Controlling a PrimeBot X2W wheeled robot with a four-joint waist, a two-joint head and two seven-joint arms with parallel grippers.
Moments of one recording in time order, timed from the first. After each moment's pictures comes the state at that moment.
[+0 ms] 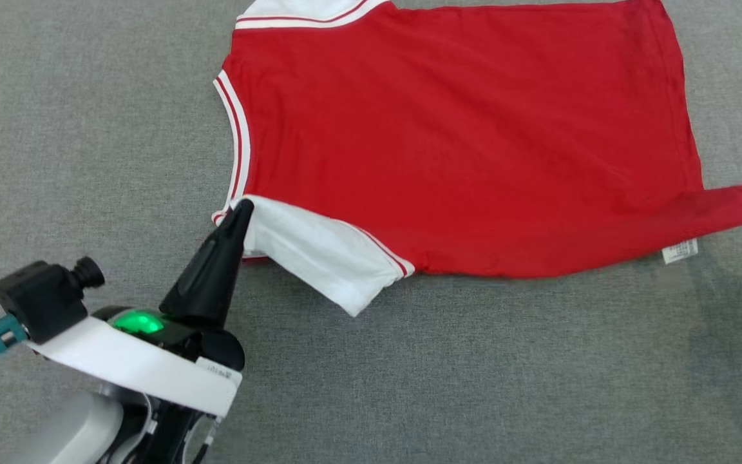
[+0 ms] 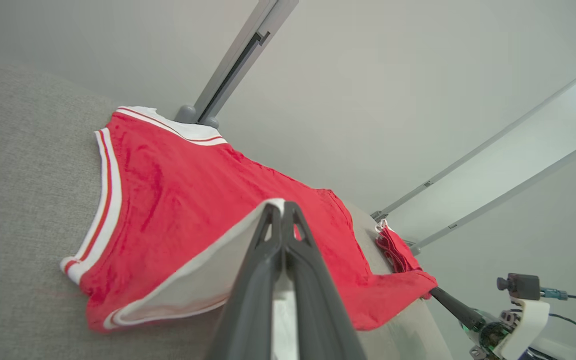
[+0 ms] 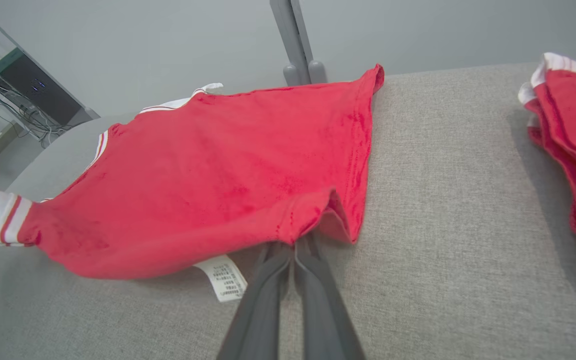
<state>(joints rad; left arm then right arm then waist) -0.29 0.58 -0.61 -0.44 -1.25 0.30 -0.19 -0.42 -1.12 0.81 0.03 1.33 0.13 -0.21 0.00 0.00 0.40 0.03</state>
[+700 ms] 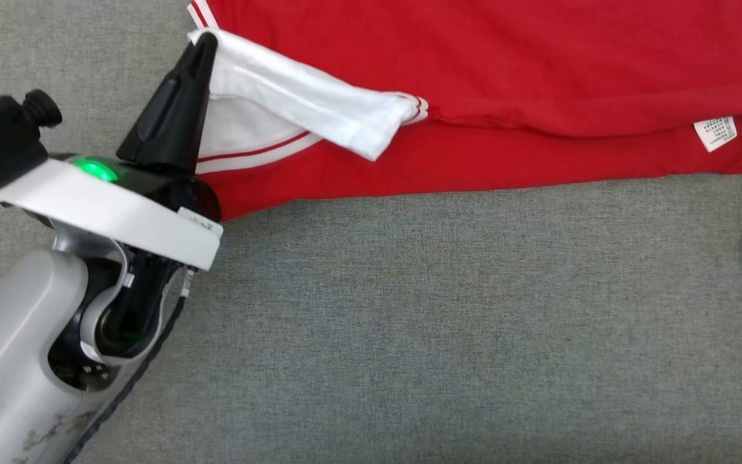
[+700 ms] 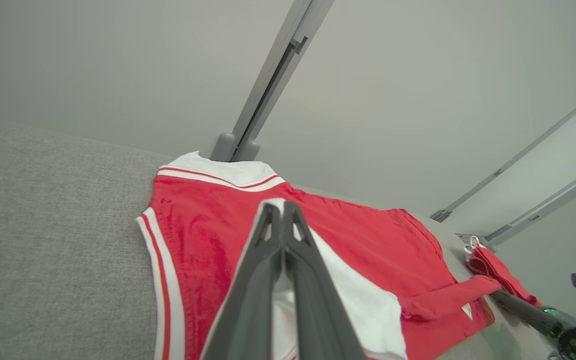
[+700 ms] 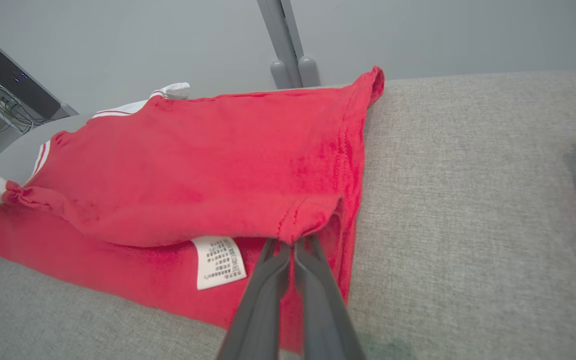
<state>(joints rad) -0.66 0.55 -0.60 -0.24 -1.16 0.28 -0.10 -0.63 -1.09 0.74 0.08 1.29 0.13 -0.13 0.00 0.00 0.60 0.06</state>
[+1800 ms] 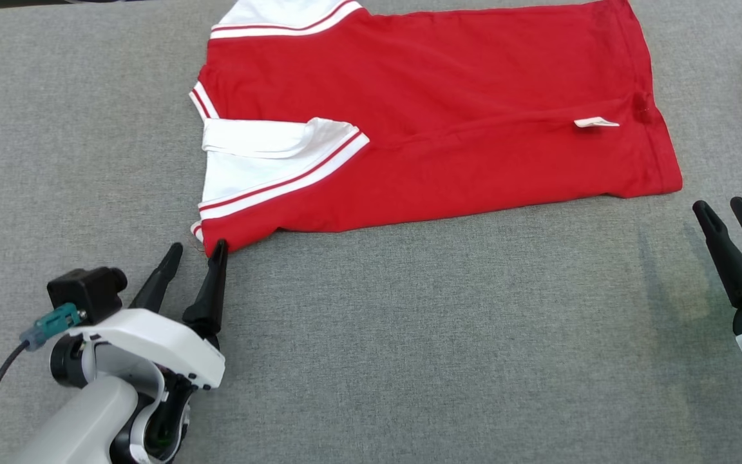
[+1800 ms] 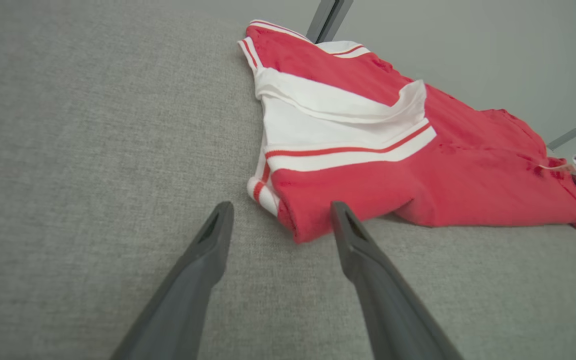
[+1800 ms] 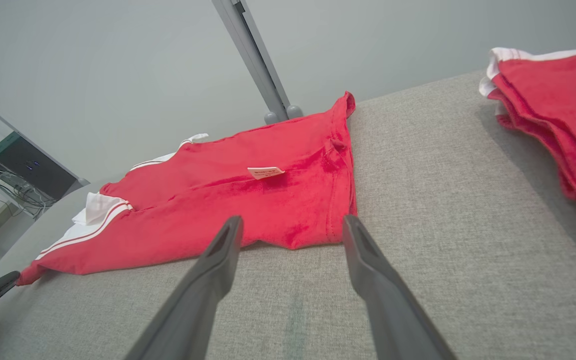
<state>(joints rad) -0.37 0.52 -0.71 0.10 -1.10 0.28 -0.21 -0.36 -0.85 0.64 0.16 1.22 0.13 -0.26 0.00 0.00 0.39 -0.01</state>
